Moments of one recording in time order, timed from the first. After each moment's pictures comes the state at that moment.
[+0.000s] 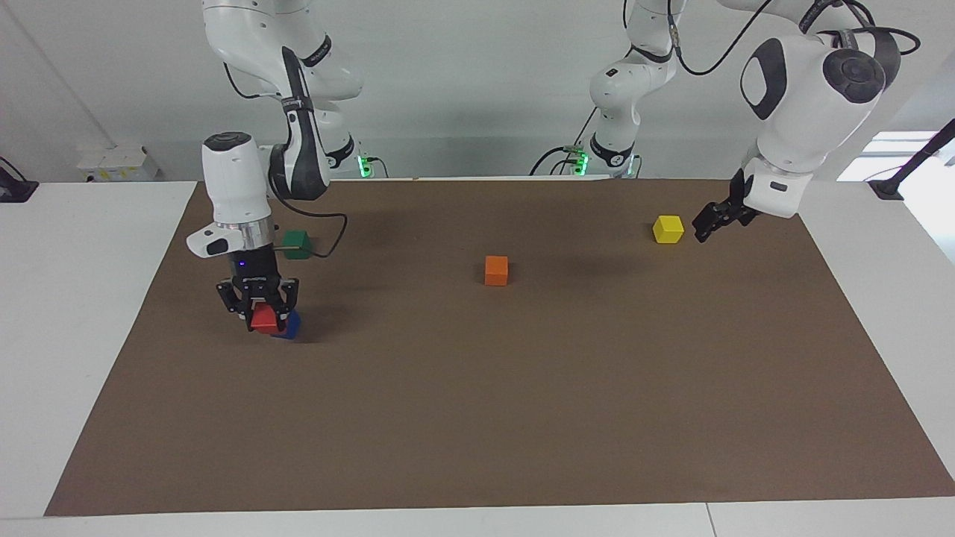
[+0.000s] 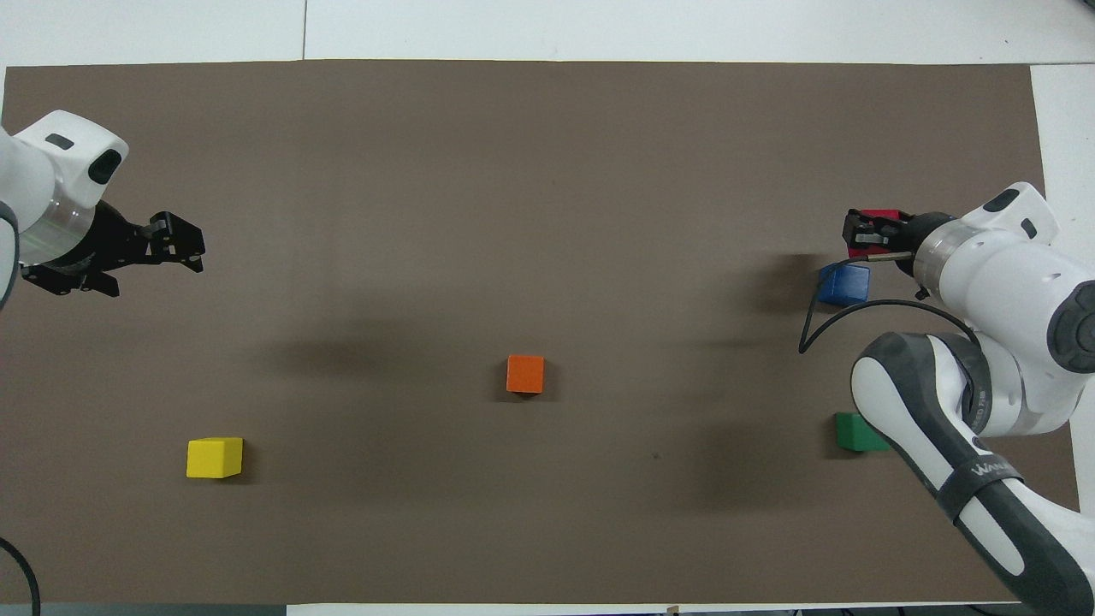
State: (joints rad) left arm 0.51 0.02 -0.58 -1.72 0.06 1.59 -0.35; right arm -0.02 0.06 0.00 -2.34 -0.06 2.93 0.08
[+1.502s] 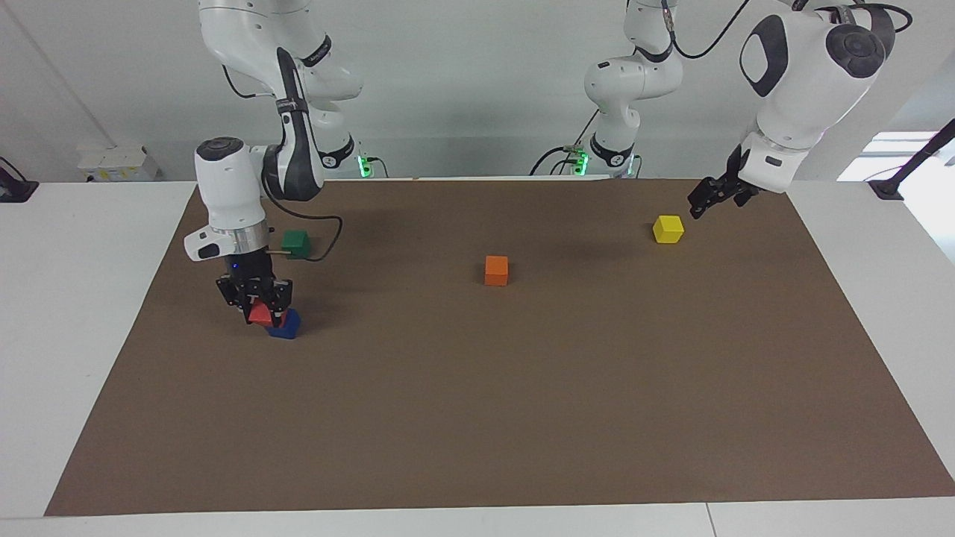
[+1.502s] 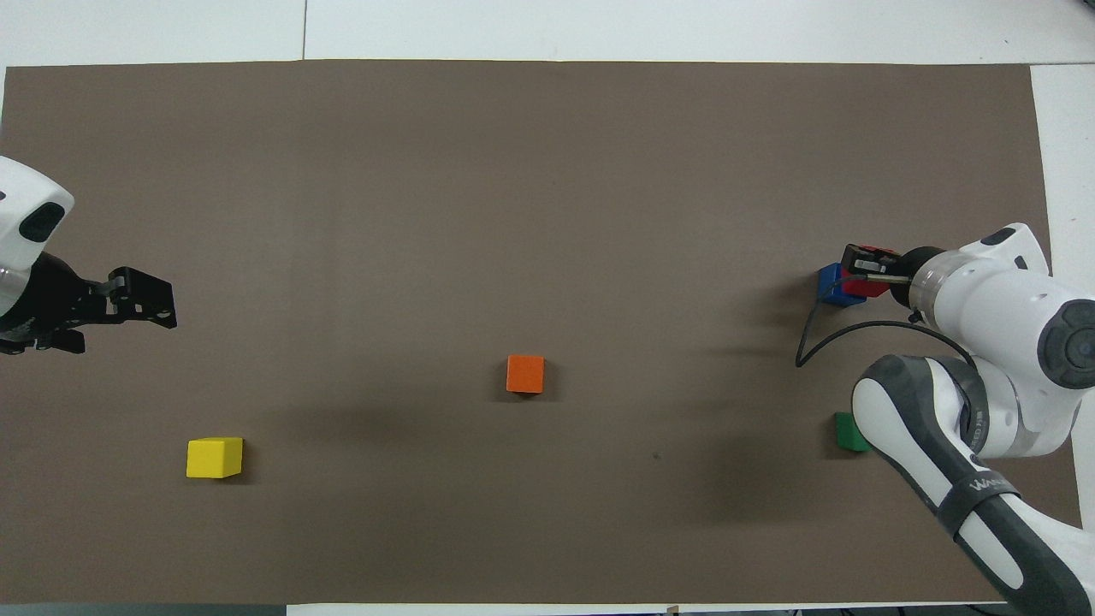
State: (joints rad) left arm 0.13 -0.07 -0.15 -1.81 0.00 1.60 -0.24; right arm -0.04 0.06 -0.01 -2.36 -0.06 2.83 0.21
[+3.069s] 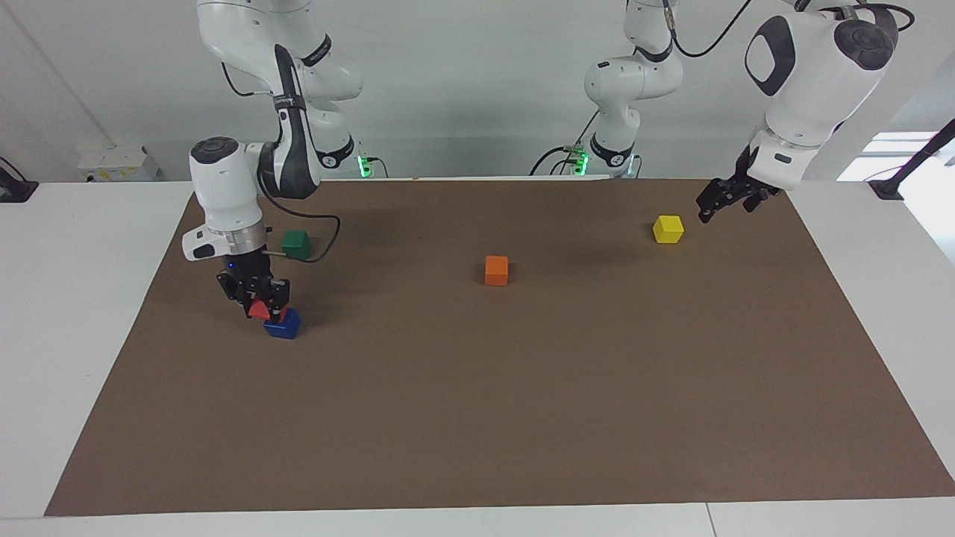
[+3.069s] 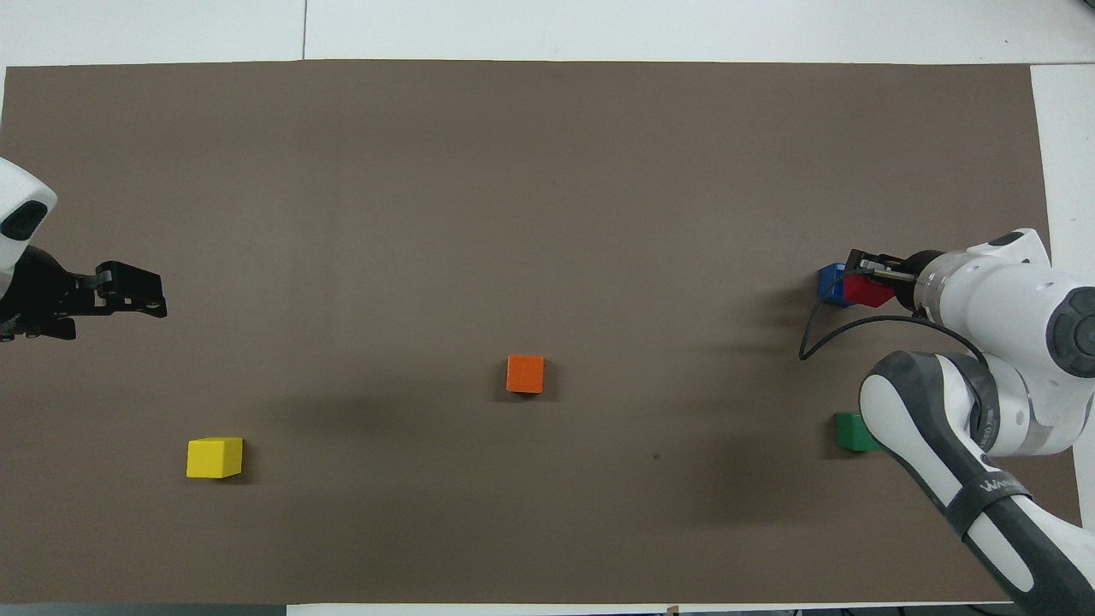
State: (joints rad) left arm 0.11 -0.08 -0.13 -1.82 0.00 1.66 -0.19; right arm -0.05 0.05 -0.01 -2.34 -0.07 2.74 0.30
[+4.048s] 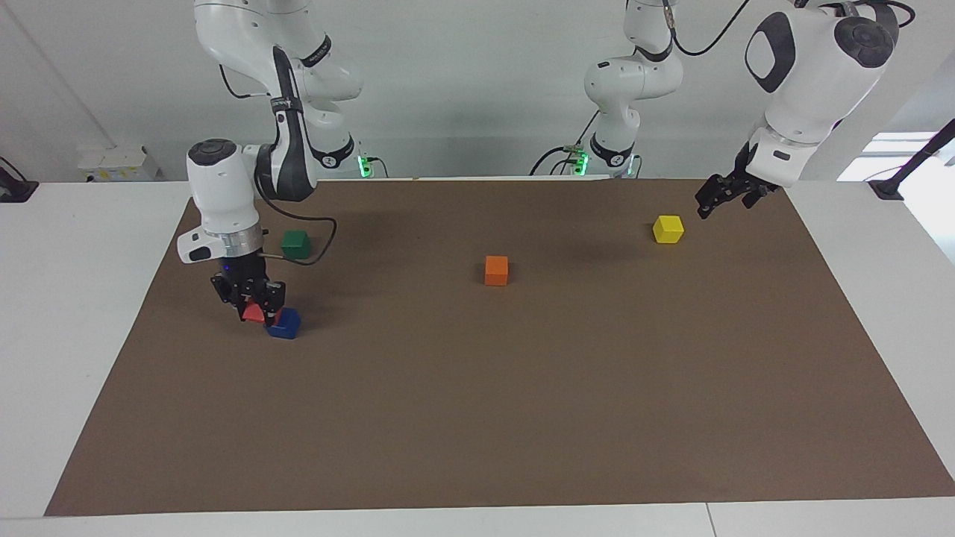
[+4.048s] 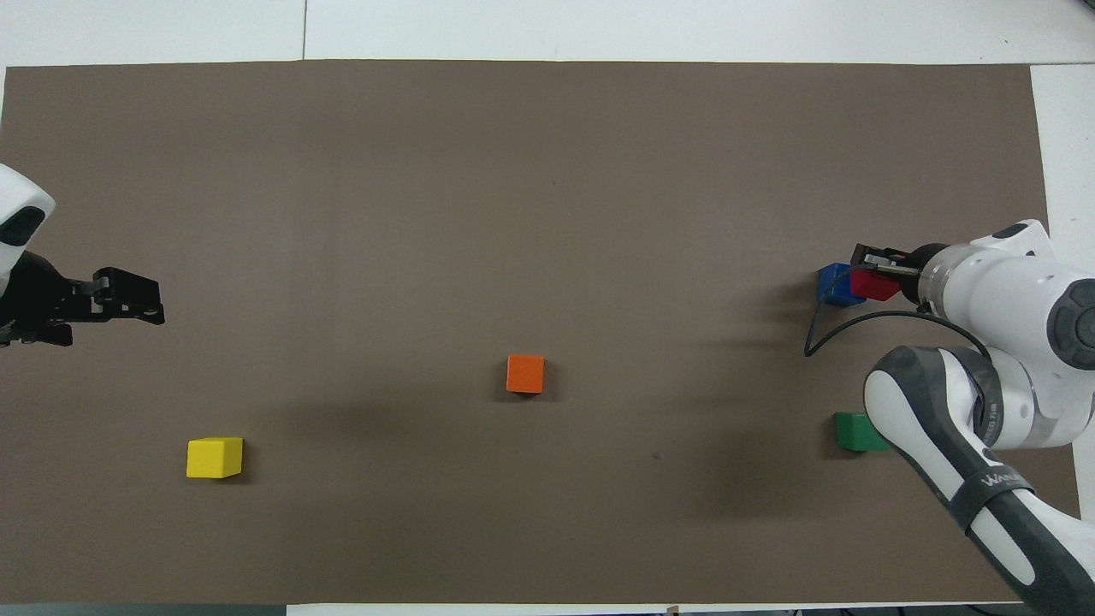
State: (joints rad) left arm 0.11 -0.10 -0.14 -1.82 0.00 1.63 -0.17; right arm -0.07 0.07 0.00 -2.31 -0.11 2.74 0.30
